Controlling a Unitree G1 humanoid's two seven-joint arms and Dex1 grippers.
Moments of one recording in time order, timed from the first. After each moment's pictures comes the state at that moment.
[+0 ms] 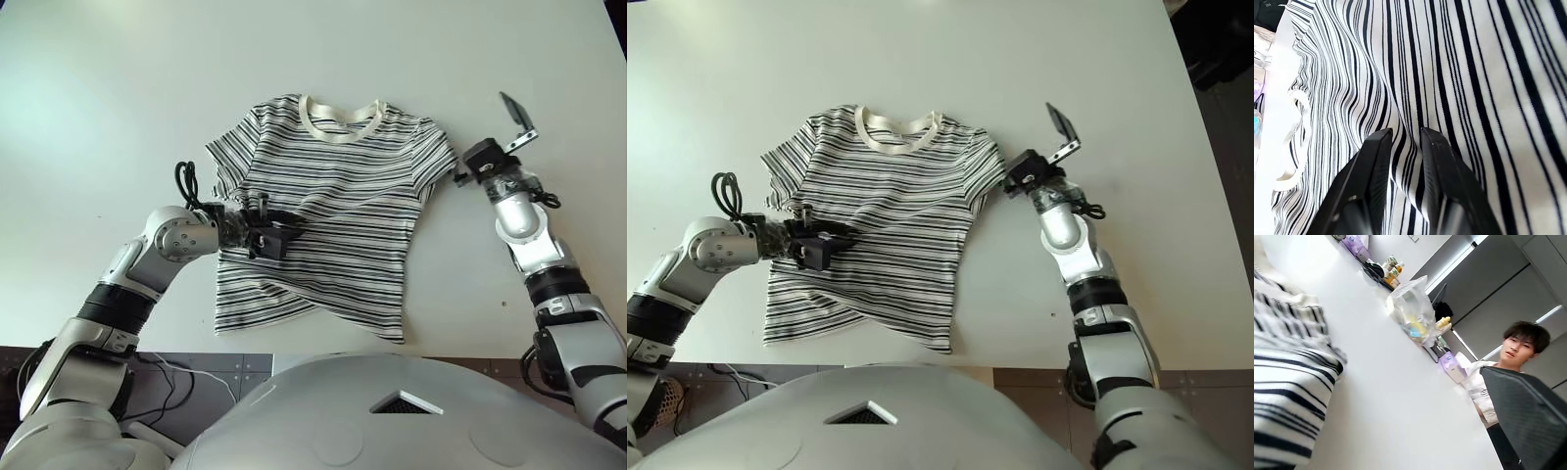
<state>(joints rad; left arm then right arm) -0.10 0.80 -0.43 0.18 0.28 -0.58 -0.80 -0.25 -0.46 0.15 0.62 -0.31 -0.61 -0.05</state>
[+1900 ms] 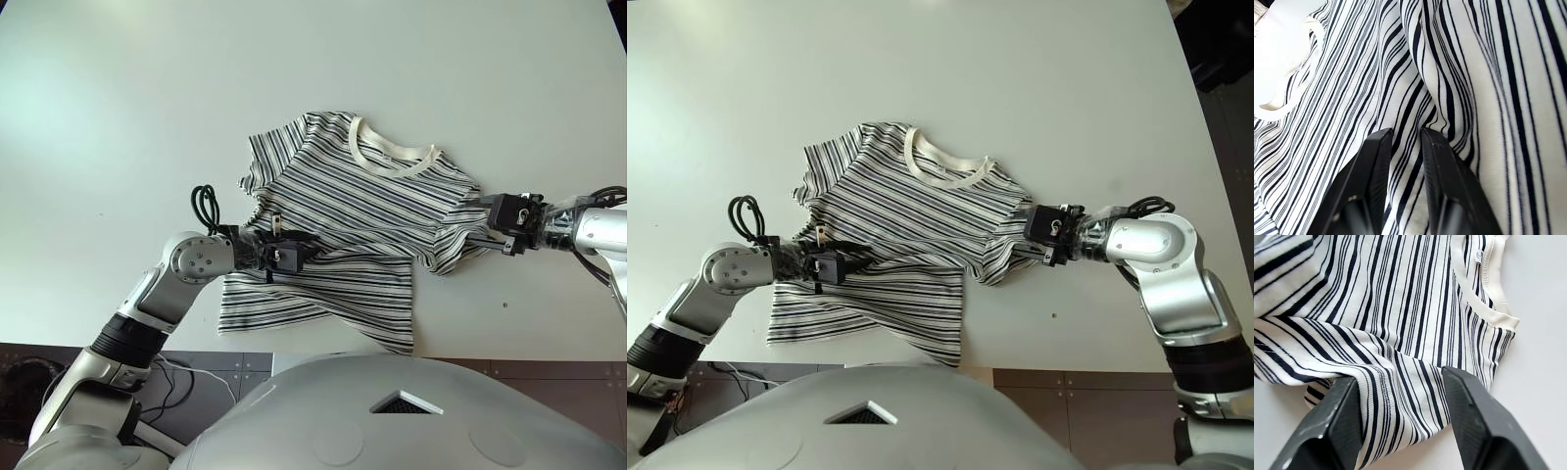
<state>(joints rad) 0.05 0.75 -0.41 -0.10 0.18 -0.27 -0.84 0.08 -0.92 0.12 -0.34 0.01 0.27 1.00</state>
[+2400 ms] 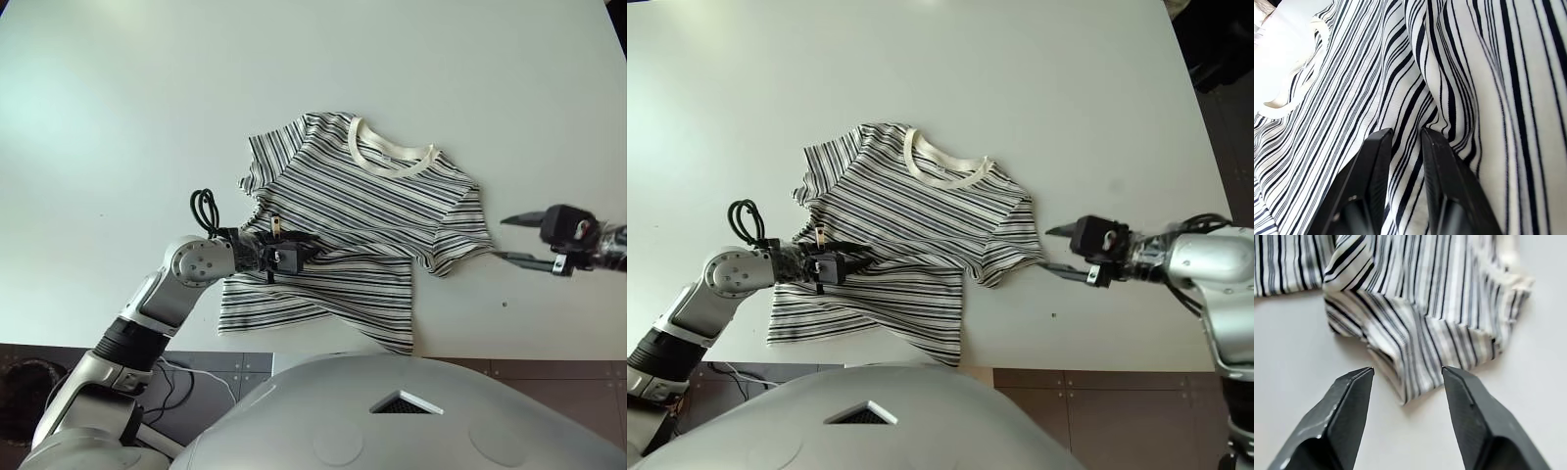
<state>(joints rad) 0.07 0.74 -0.40 -0.10 0.18 -0.28 -0.82 0.21 -1.03 -0.16 -0.39 0.23 0.33 1.12</state>
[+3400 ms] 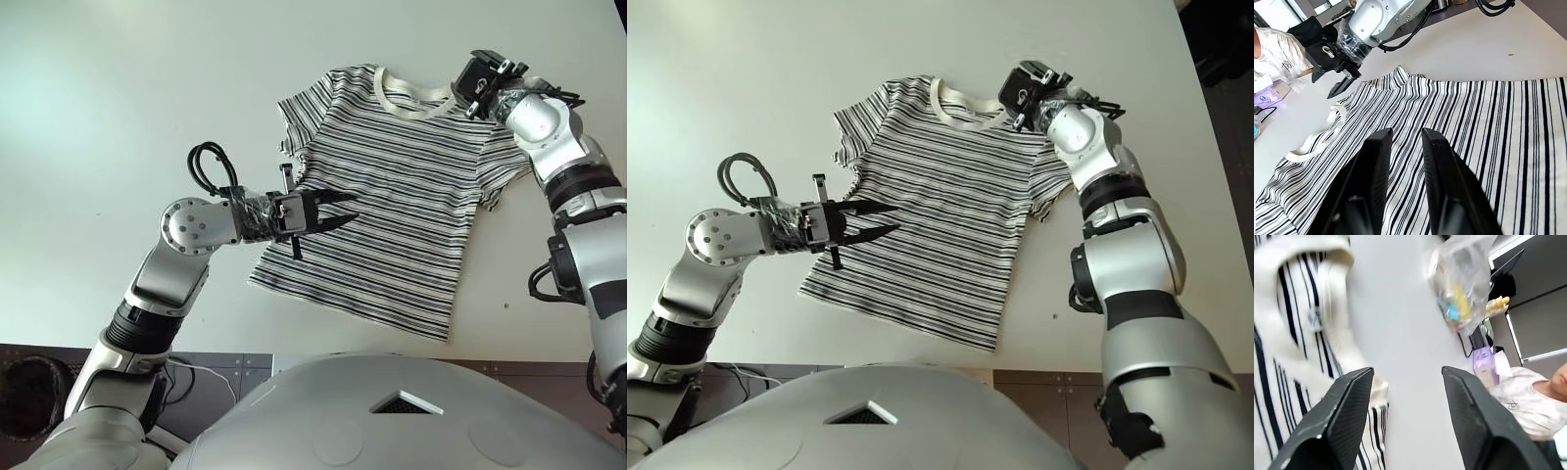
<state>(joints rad) -0.04 0.62 -0.29 -0.33 -0.18 0.02 -0.91 -0.85 -0.45 0.33 1.15 -0.31 -0.50 0.34</state>
